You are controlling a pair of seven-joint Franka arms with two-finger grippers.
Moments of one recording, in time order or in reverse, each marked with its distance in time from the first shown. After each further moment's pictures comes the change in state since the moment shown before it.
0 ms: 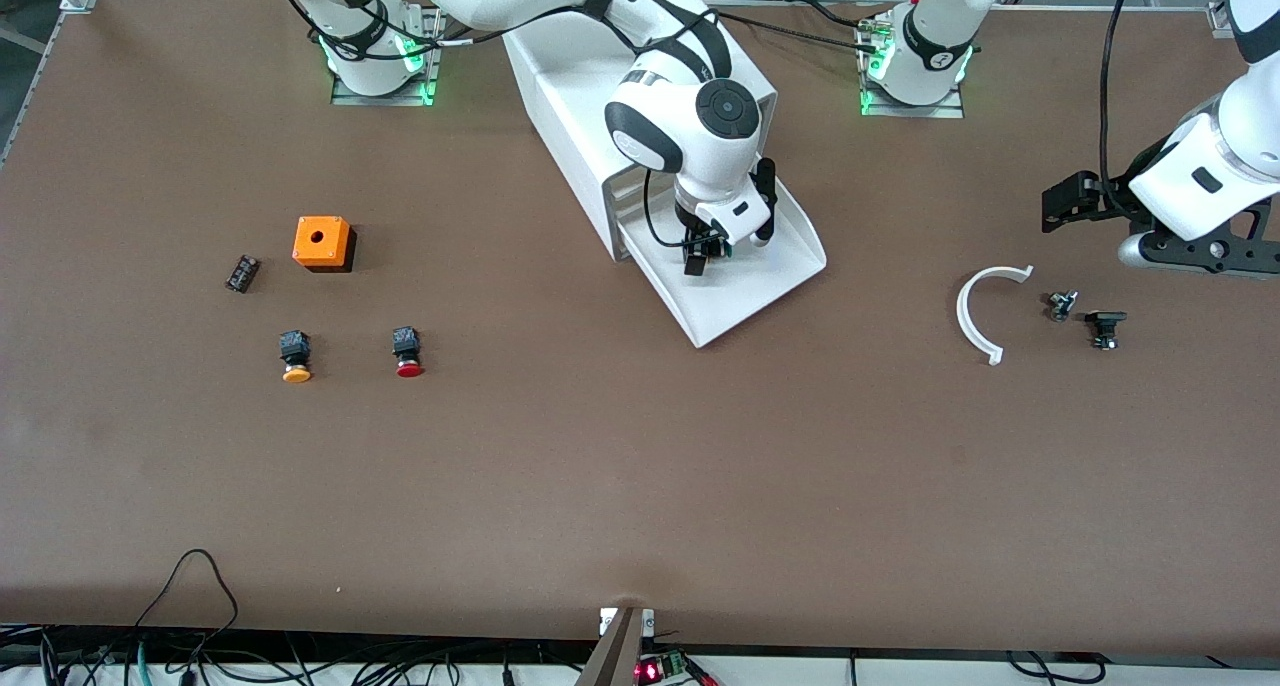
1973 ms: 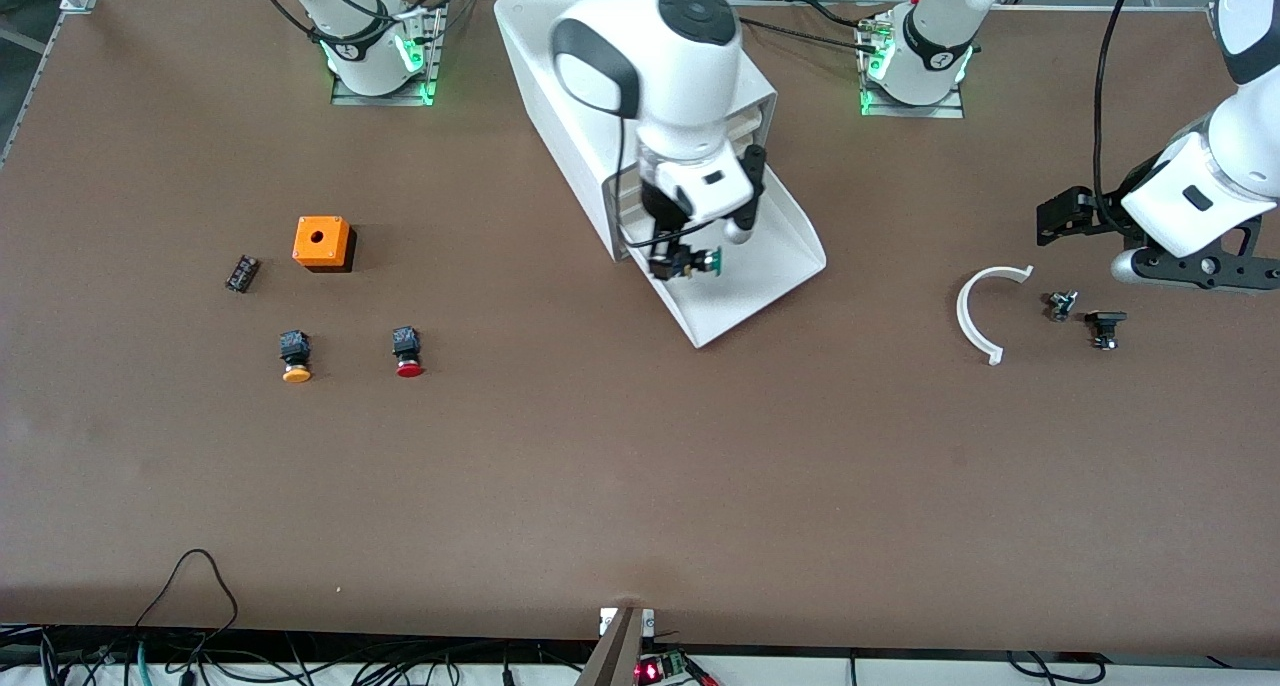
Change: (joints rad) left arm -0.001 0.026 -0.002 0.006 0.000 0.029 0.000; right arm -0.113 -0.175 -0.002 0.132 -0.182 -0.139 0.130
